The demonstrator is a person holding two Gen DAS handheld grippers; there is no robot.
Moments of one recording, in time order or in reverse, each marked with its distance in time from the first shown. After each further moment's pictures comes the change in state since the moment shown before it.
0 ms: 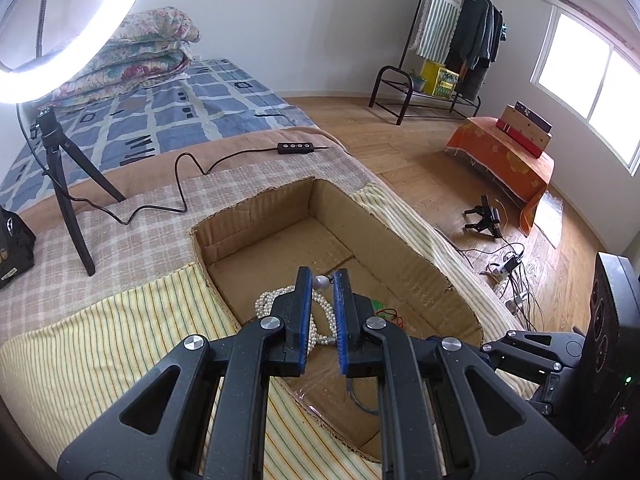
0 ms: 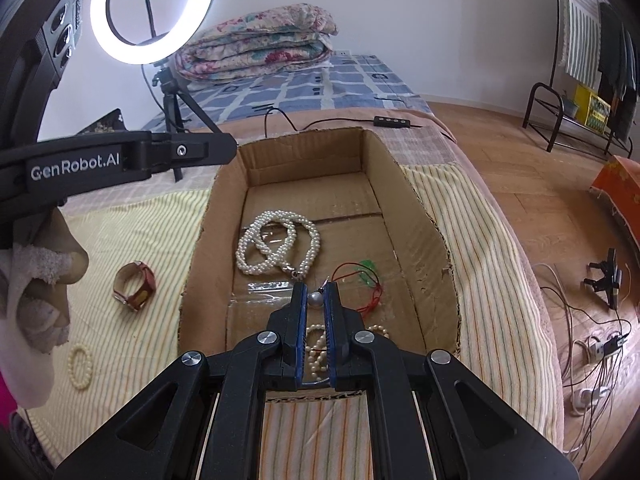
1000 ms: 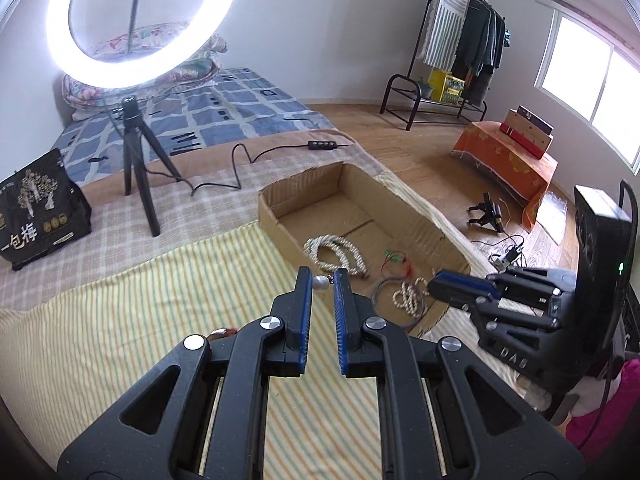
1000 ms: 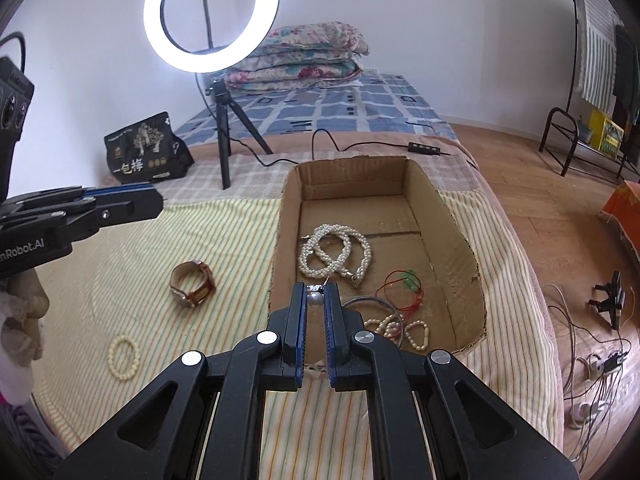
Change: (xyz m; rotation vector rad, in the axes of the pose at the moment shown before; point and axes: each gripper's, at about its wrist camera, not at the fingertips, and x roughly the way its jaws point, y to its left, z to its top) left arm -0.103 0.025 -0.051 -0.002 -0.034 0.040; right arm -0.040 0.045 -0.001 -0.060 -0.053 0.051
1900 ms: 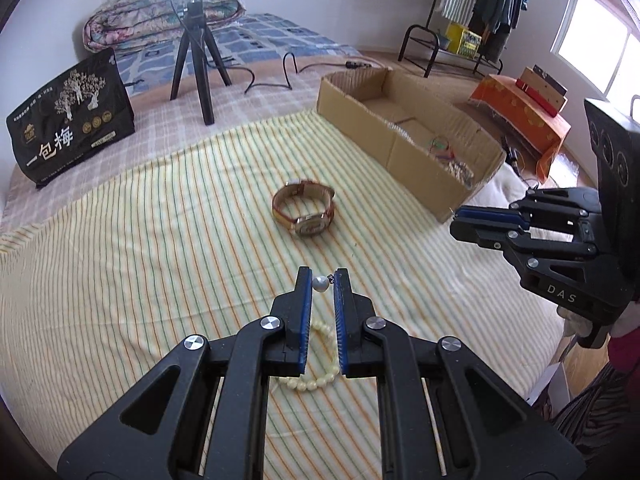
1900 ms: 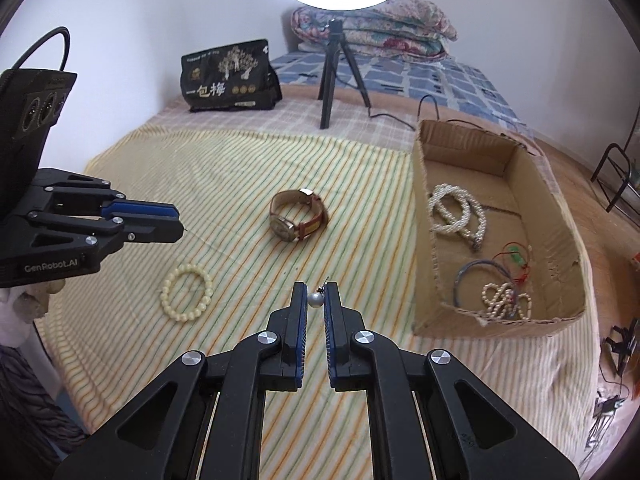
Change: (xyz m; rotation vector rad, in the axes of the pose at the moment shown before) left arm -0.037 0.065 -0.104 -0.011 0.180 0.045; right arm 0.008 0.090 -0.038 -0.204 0.117 0.126
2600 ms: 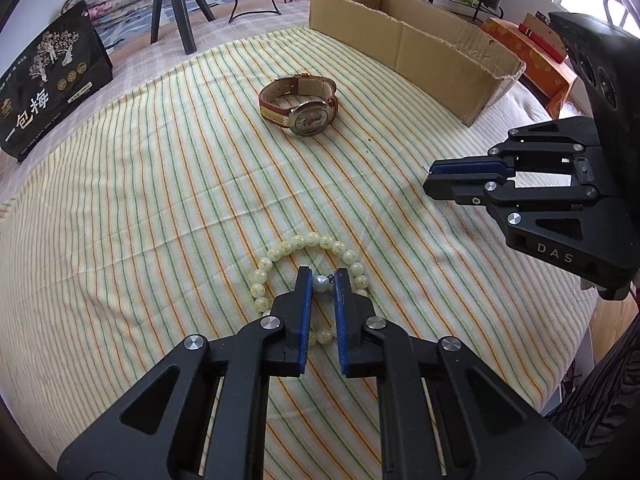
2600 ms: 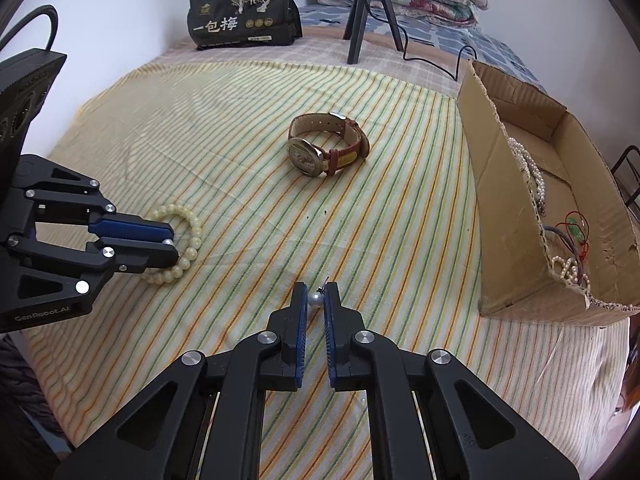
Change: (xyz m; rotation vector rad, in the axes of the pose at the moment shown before) left arm 0.051 0.001 -0.054 0.075 0.175 0.032; right arm 0.060 0.022 -0.025 -0.066 0.151 0.023
